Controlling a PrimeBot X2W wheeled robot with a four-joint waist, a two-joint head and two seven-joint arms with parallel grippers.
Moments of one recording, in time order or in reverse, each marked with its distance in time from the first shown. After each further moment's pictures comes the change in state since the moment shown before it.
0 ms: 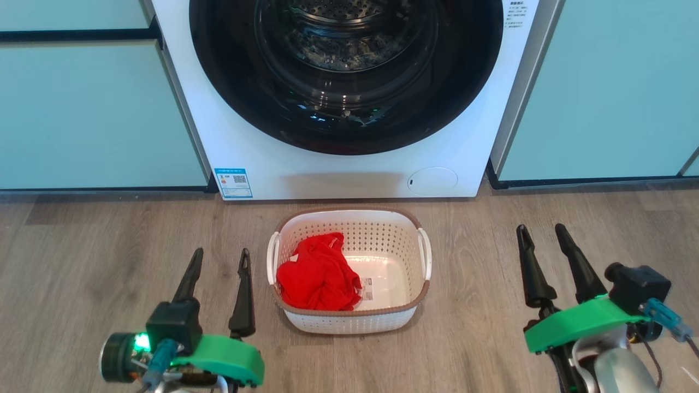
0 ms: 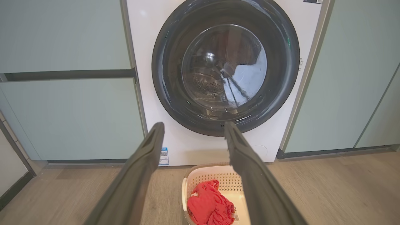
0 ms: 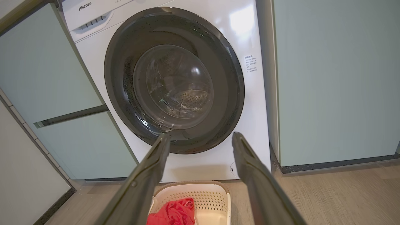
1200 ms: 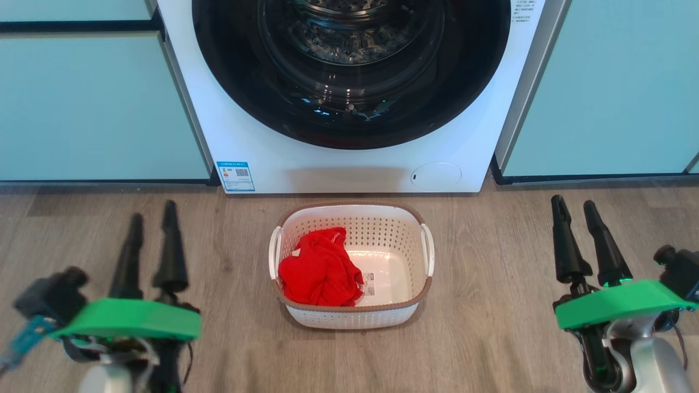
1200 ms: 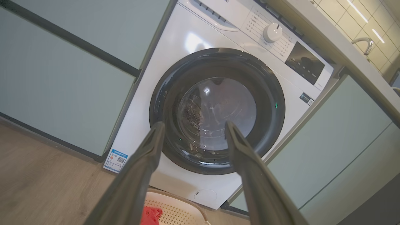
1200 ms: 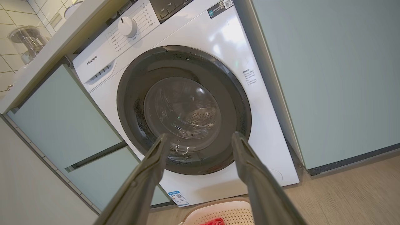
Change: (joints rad) left arm -0.031 -0.143 0.348 -0.079 -0.386 -0.270 0.102; right arm 0.002 0.002 -0.060 -0.145 0.254 0.000 0.098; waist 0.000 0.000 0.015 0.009
